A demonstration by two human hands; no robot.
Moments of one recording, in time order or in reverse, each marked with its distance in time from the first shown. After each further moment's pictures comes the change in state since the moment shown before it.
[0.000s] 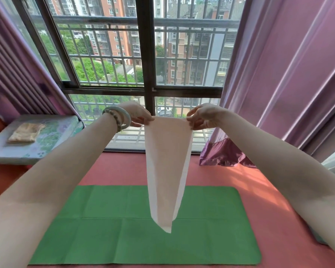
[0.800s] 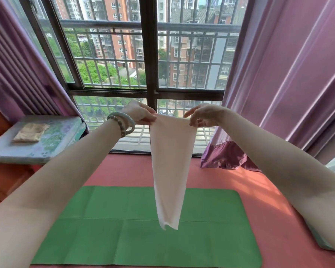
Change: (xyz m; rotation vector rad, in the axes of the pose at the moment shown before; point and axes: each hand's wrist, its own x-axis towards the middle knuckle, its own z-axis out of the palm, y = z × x) left_hand -0.020 -0.003 0.011 -0.225 0.115 0.135; right_hand -0.005 -0.010 0.005 -0.096 -0.091 -0.023
